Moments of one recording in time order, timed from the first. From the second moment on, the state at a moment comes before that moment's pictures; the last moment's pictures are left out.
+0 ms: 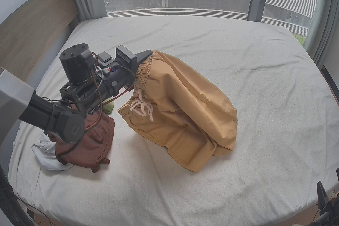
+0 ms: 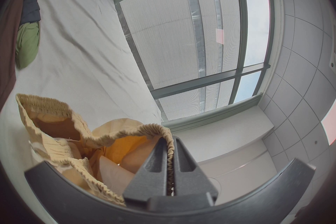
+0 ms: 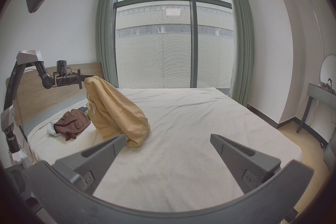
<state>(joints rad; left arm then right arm) -0.42 1.97 -1.05 -1.09 -0.26 -1.18 0.00 0.02 -0.02 0.00 0.00 0.00</state>
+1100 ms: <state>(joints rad) -0.22 1.89 -0.69 -1.35 -0.54 -1.06 0.00 0.02 -0.02 0.00 0.00 -0.01</state>
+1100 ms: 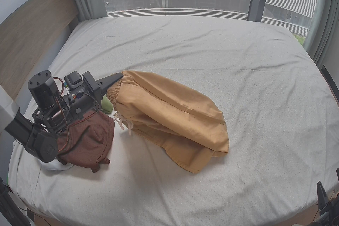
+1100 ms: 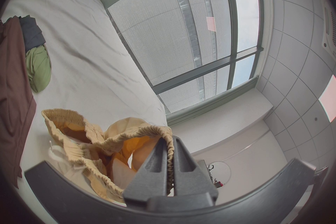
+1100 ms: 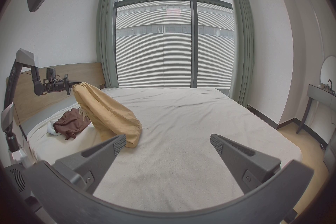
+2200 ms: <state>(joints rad) -0.17 1.94 -0.68 -1.41 -0.58 -1.06 -0.01 0.02 -0.06 -0.06 -0.02 0.03</state>
